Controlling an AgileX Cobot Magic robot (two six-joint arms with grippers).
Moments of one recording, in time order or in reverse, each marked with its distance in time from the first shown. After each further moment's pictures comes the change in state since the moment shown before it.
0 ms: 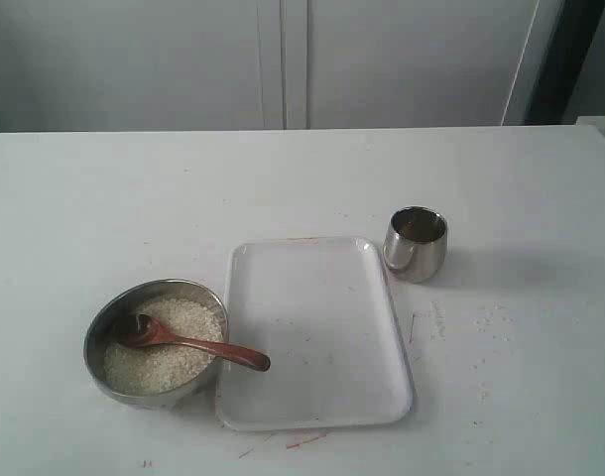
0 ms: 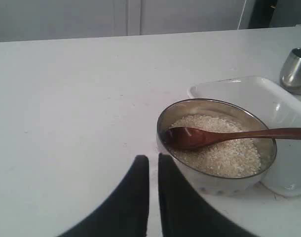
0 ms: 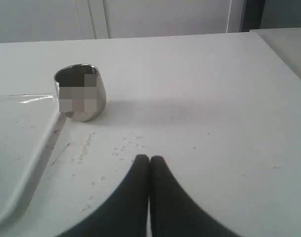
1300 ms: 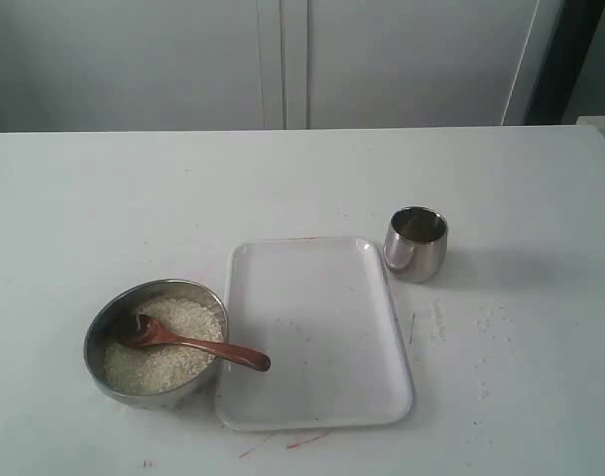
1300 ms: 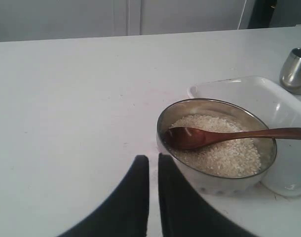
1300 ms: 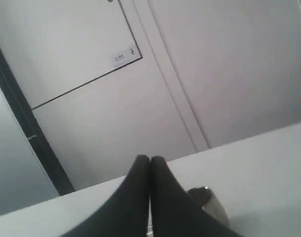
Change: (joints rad) left arm 0.000 0.000 0.000 0.000 0.000 0.000; right arm 0.000 -0.002 -0.015 -0.107 -0.458 0.508
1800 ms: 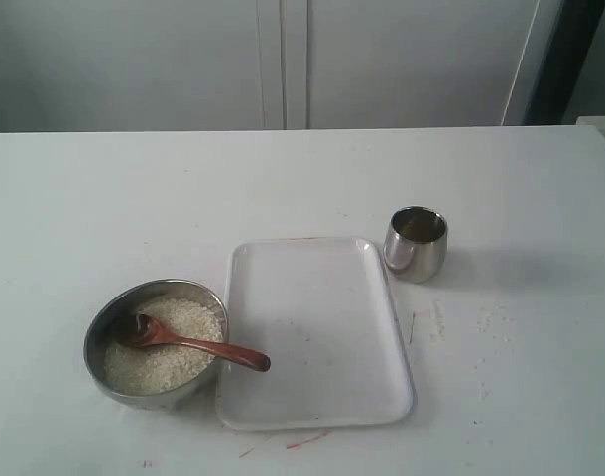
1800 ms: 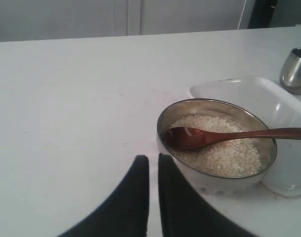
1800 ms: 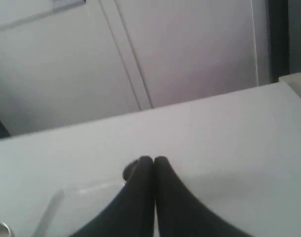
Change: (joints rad) left arm 0.000 0.000 0.000 0.000 0.000 0.000; right arm 0.146 0.285 -0.575 0.107 0.699 -0.411
